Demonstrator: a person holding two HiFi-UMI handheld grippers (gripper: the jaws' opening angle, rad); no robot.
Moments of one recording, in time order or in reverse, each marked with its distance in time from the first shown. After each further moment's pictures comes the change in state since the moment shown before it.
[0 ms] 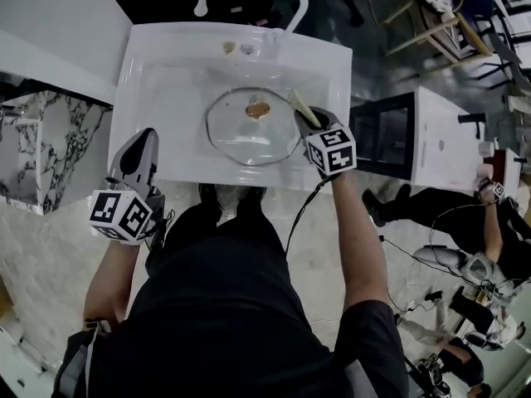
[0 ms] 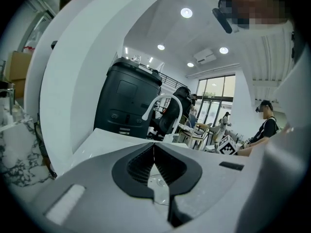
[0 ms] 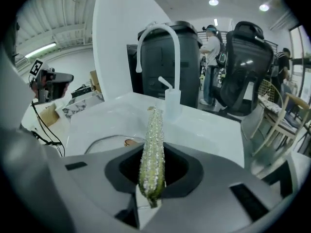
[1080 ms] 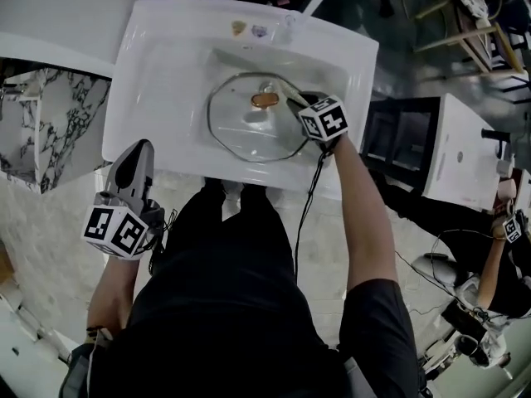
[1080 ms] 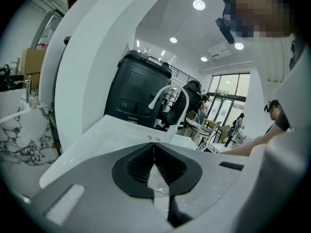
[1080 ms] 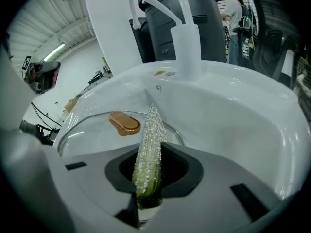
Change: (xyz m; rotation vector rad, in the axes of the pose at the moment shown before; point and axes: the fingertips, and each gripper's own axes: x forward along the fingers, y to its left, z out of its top) left arm -0.010 -0.007 -0.037 -0.096 0.085 0.123; right arm 0.116 -0.002 -0.066 -0.049 0.260 0.287
